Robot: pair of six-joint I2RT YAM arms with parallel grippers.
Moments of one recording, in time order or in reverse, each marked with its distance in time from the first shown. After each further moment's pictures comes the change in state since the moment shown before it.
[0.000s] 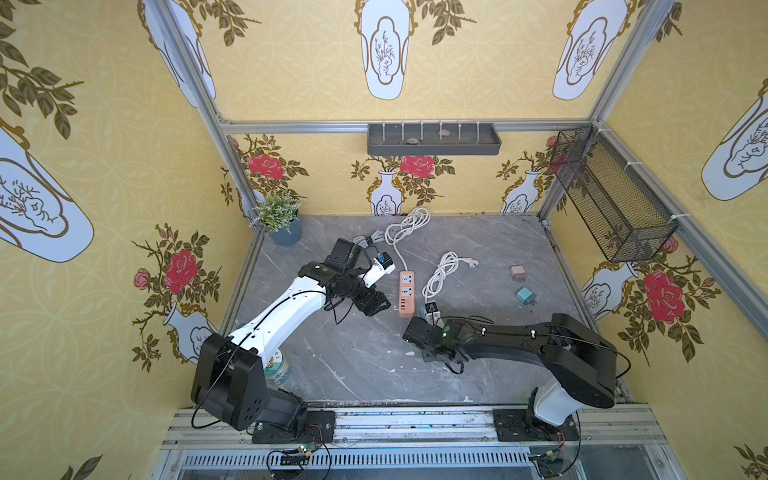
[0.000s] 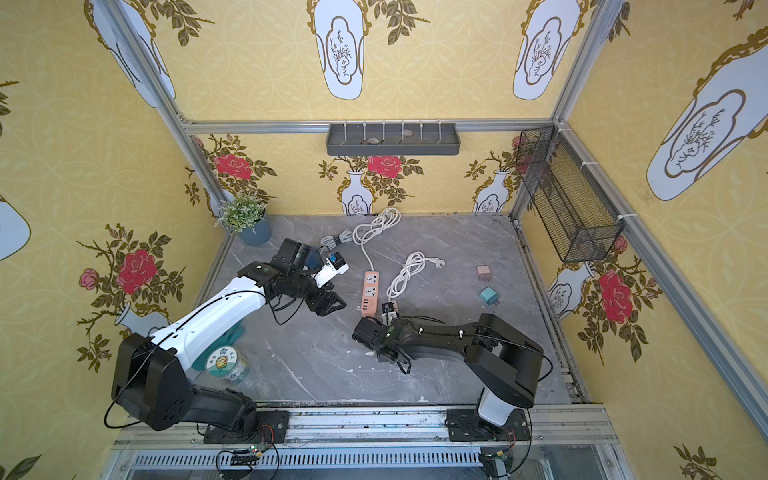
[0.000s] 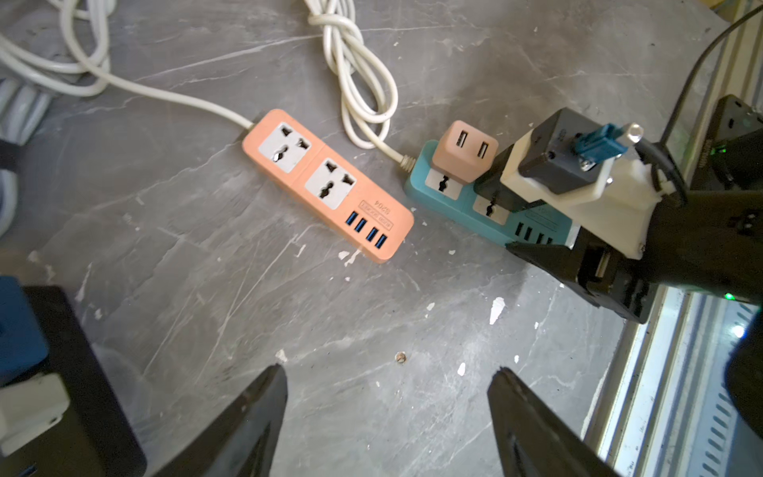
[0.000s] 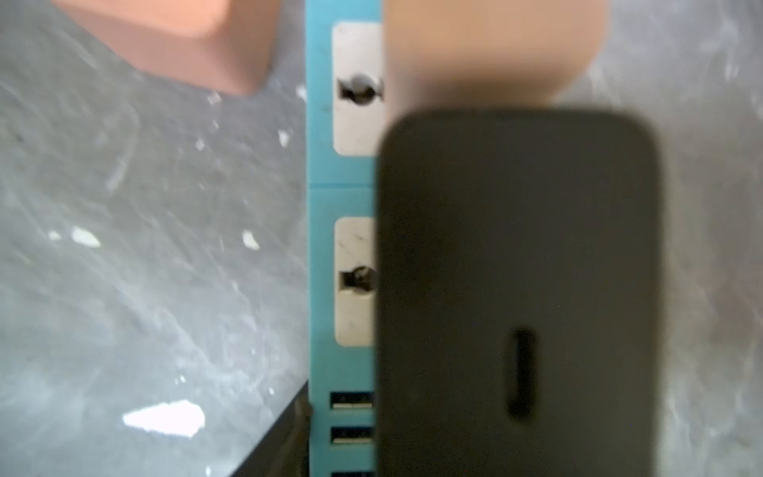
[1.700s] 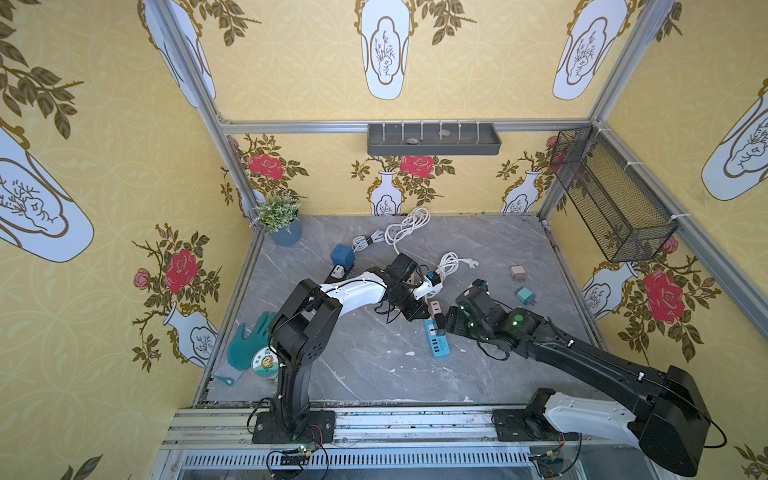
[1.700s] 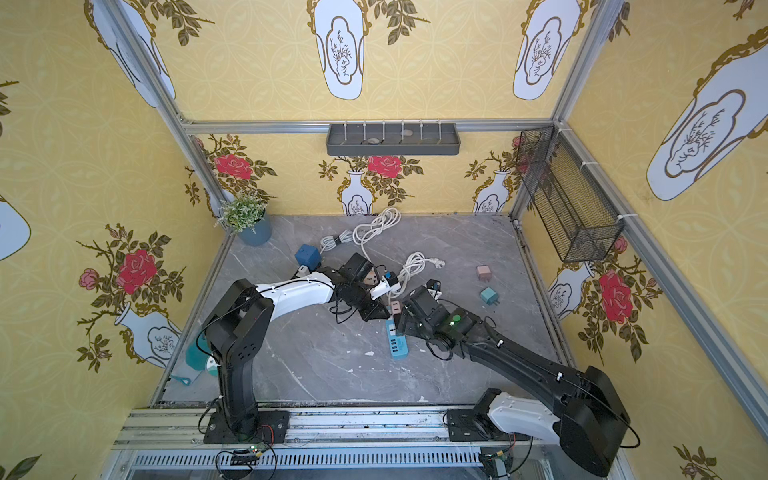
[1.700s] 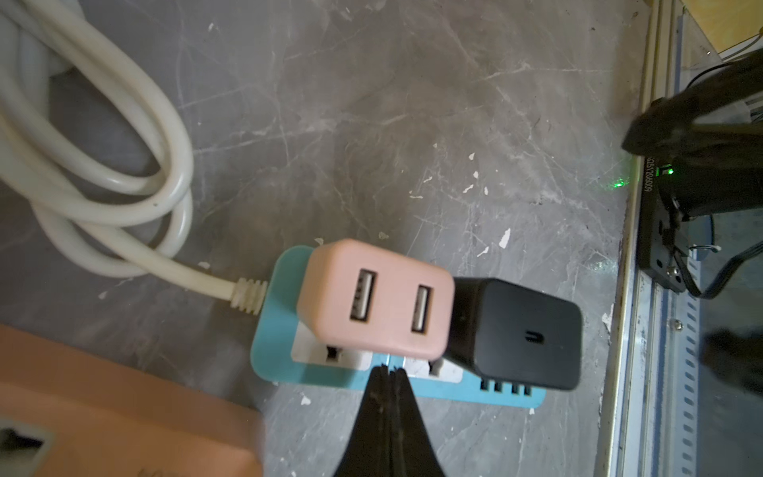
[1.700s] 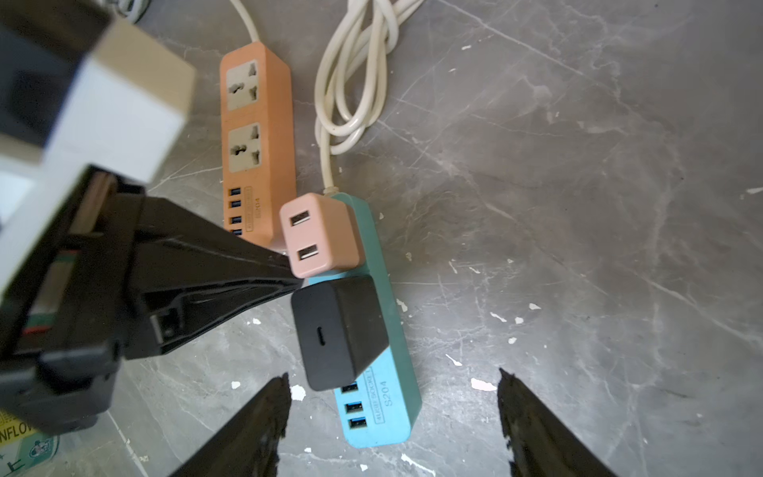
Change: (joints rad) left arm -0.226 0.488 0.141 0.257 0.153 -0.191; right arm -0.276 -0.473 -0.099 0.038 -0.168 0.028
